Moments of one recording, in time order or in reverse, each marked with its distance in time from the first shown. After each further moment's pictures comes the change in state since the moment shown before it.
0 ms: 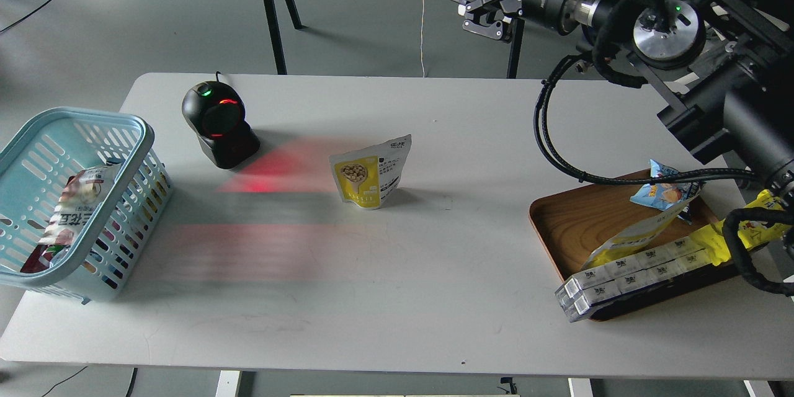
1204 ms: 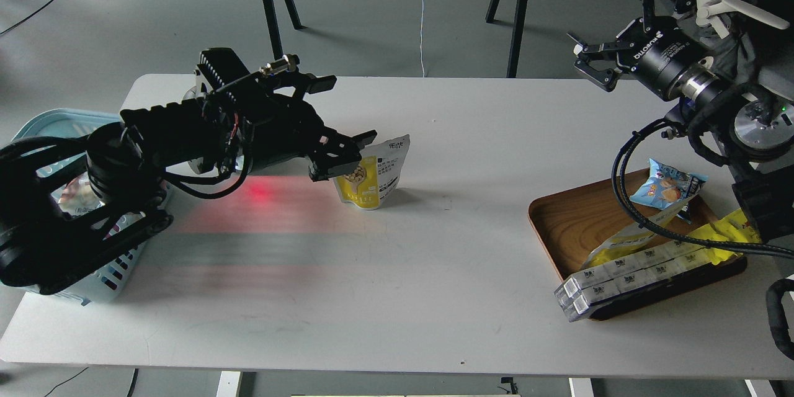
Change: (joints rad) left arm 0.013 -0.561 0.278 -0.349 1.639 0.091 0.012; right arm -0.261 -0.096 0.215 -0.061 -0.013 0.115 0.003
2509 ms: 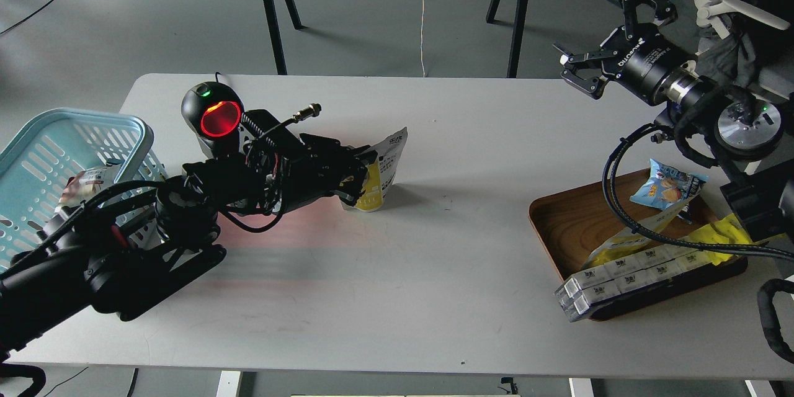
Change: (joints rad) left arm 0.140 -0.188 0.002 0.244 0.000 0.083 -0.012; right arm 0.006 0.018 -0.025 0.002 -0.043 -0.025 0.007
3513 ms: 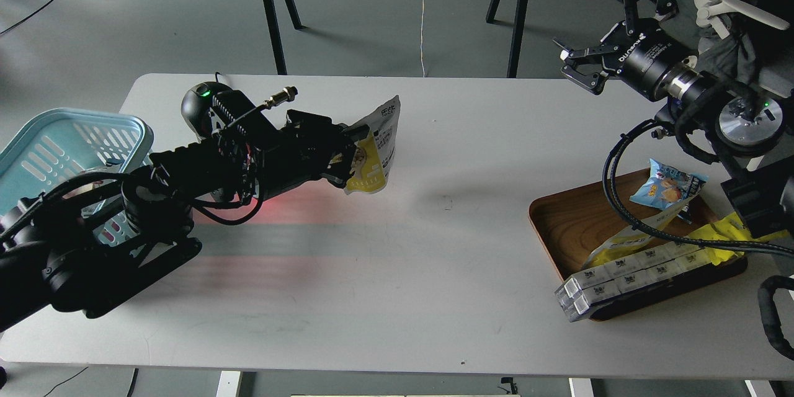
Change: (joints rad) left arm -0.013 0.124 -0.023 -0.147 0.000 0.067 -0.001; right arm 0.012 -0.001 0.001 0.002 0.000 0.000 0.000
